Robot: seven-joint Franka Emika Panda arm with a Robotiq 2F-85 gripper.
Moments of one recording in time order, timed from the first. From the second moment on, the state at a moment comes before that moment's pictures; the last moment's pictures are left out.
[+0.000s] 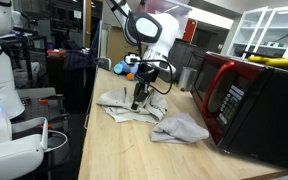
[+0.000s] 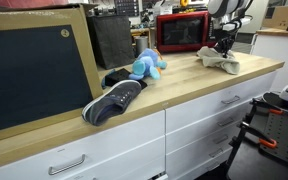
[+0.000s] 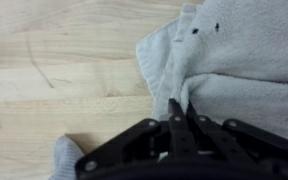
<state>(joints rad) -0.28 0.27 -0.30 -2.10 -0.15 2.15 -0.03</state>
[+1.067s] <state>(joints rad) -0.23 0.02 -0.22 -2.16 -0.06 2.02 -0.09</state>
